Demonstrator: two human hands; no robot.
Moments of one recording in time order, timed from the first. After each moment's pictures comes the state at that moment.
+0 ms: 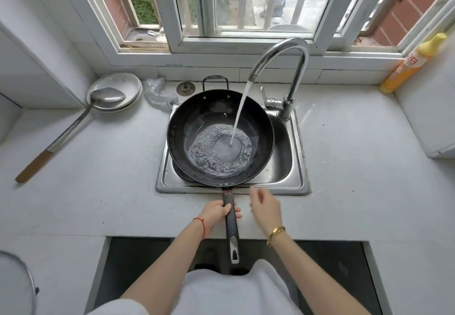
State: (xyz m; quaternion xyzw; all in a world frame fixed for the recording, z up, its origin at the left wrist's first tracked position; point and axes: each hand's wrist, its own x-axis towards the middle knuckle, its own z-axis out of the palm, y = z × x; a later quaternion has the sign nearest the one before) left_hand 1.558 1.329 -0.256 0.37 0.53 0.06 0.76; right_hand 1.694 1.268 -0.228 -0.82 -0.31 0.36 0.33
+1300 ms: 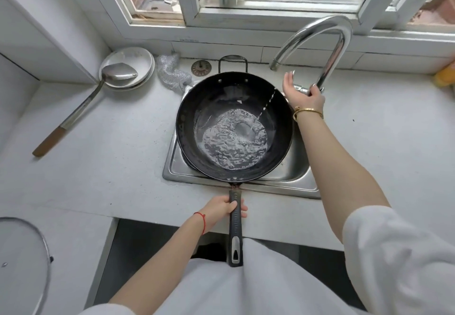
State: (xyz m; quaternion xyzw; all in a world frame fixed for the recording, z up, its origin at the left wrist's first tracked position) left_hand 1.553 1.337 -0.259 0.39 0.53 0.02 0.75; right_hand 1.843 1.504 -0.163 -0.06 0.34 0.57 0.75
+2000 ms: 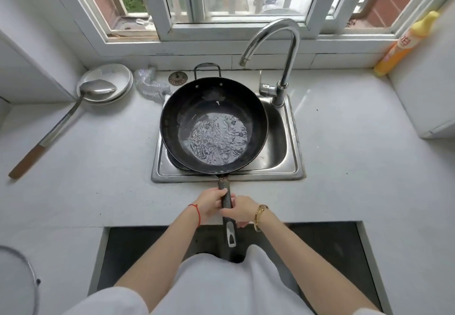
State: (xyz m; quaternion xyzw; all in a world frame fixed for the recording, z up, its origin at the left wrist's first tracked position) left_hand 1.557 1.331 -0.249 0.29 0.57 0.06 0.77; right_hand 1.670 1.274 -0.203 -0.70 -0.44 0.57 0.00
